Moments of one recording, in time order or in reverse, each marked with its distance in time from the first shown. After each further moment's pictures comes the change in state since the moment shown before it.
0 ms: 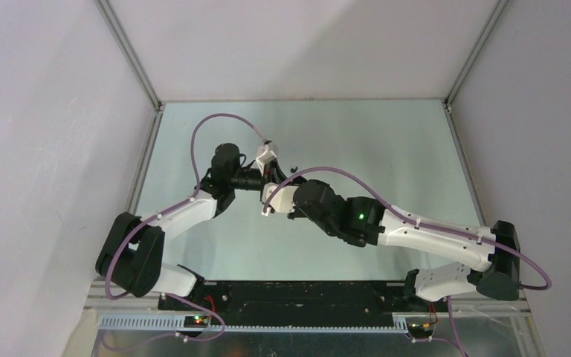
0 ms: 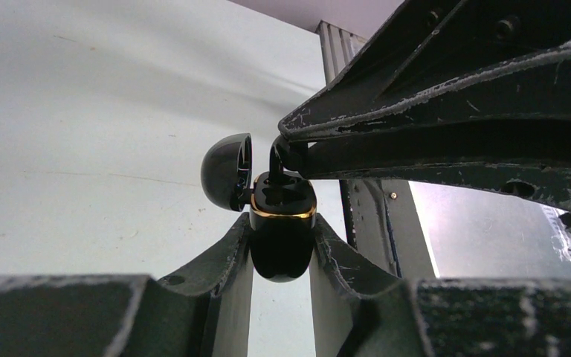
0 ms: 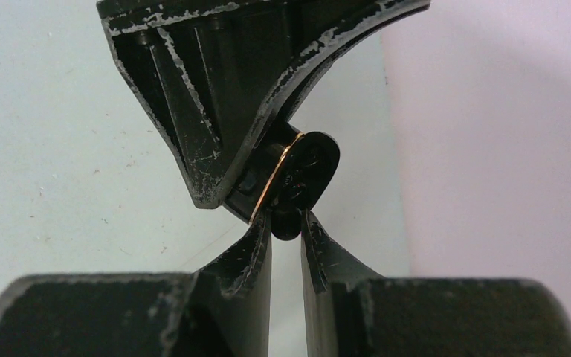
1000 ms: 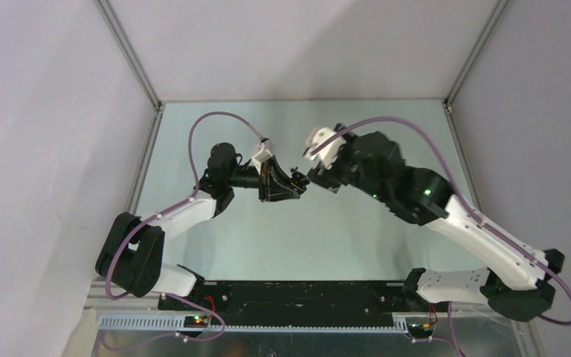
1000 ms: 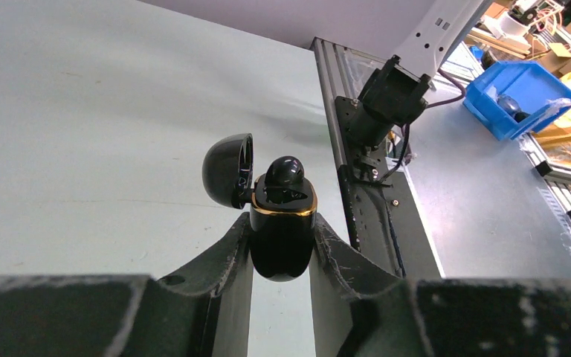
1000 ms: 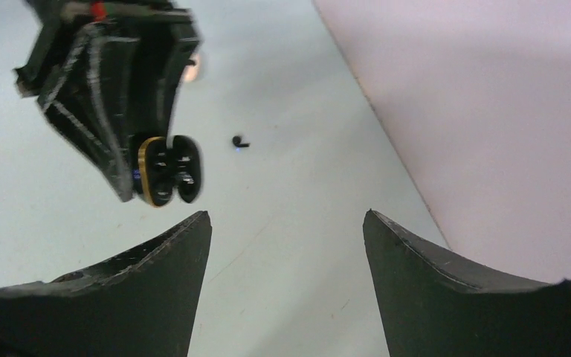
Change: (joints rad) left arm 0.010 0.000 -0.013 0.139 0.028 -0.056; right arm -0.190 -0.119 0.261 -0.172 -0.251 0.138
